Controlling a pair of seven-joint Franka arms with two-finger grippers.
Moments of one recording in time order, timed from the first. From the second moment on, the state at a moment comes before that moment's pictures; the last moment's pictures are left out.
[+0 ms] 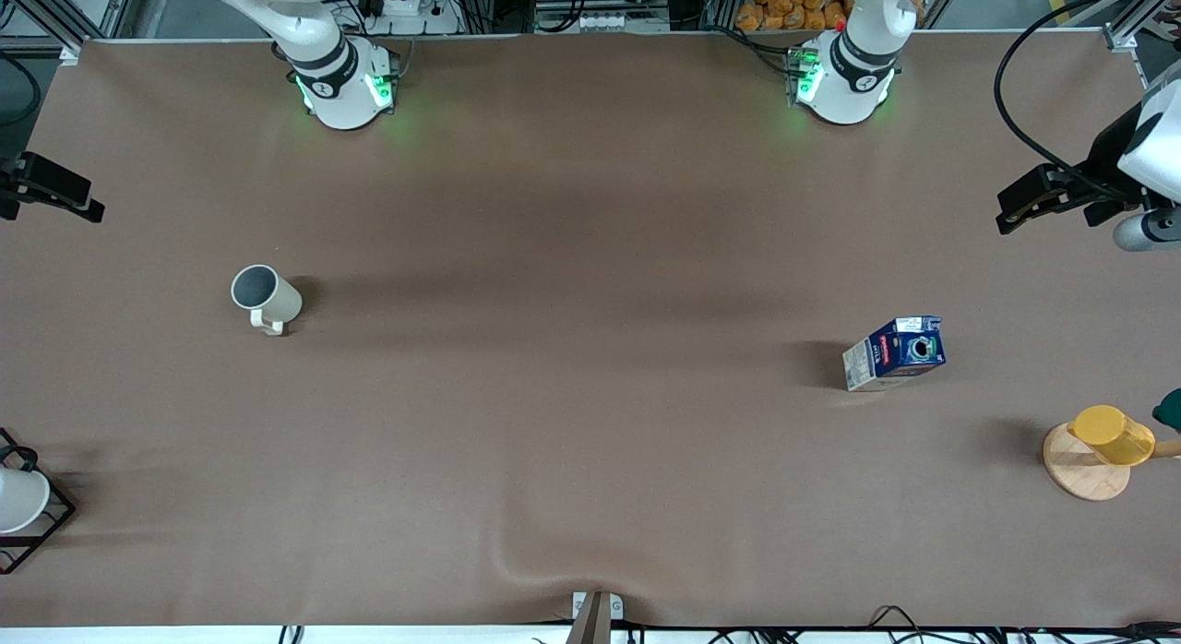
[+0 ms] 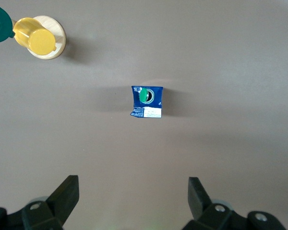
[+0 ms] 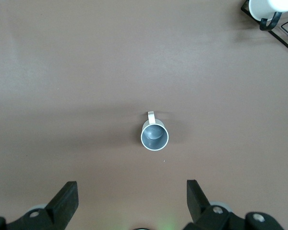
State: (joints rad) left arm -0.01 0.05 -0.09 -1.44 0.03 1.48 -0.18; right arm -0.04 0.06 -0.05 -1.39 0.01 1.39 -0.03
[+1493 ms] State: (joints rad) left arm 0.01 0.28 -0.08 -1.77 0.03 1.94 -0.19; right arm 0.02 -0.03 -0.03 -1.93 0.03 1.91 -0.03
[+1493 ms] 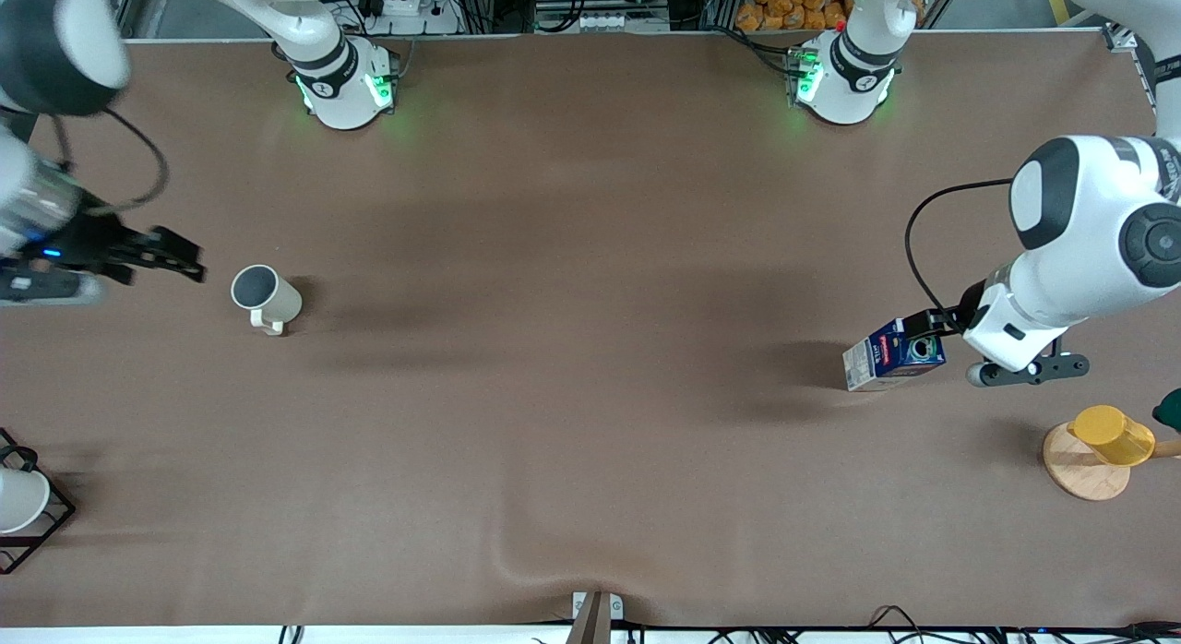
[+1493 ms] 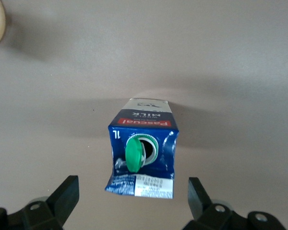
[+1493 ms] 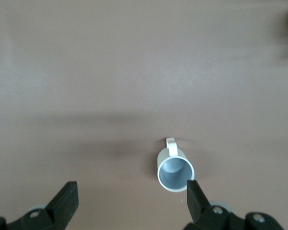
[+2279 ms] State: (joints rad) left arm 0.01 0.35 -0.08 -1.77 0.03 1.97 -0.19; right arm -0.01 0.08 -0.05 -2.38 0.02 2.26 0.01
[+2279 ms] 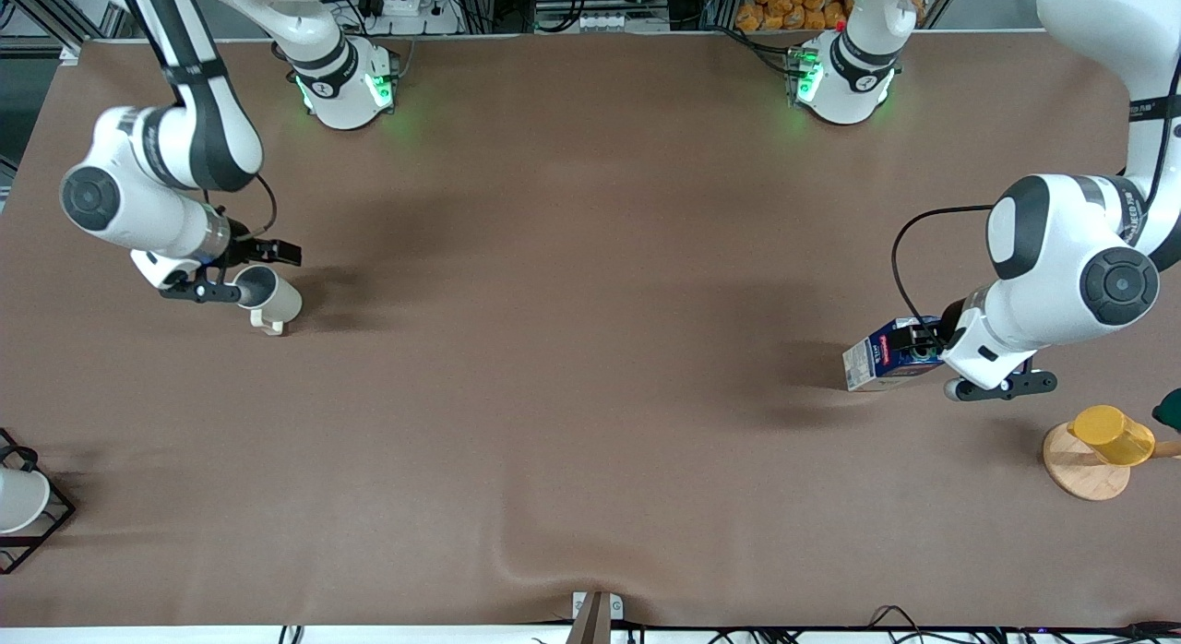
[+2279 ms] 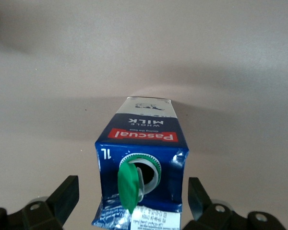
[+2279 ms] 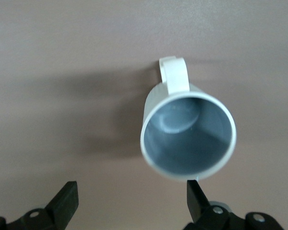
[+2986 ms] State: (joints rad) left arm 0.01 0.36 -0.08 -1.80 0.03 1.97 -0.19; right arm -0.02 0.20 -0.05 -2.39 0.02 2.41 0.01
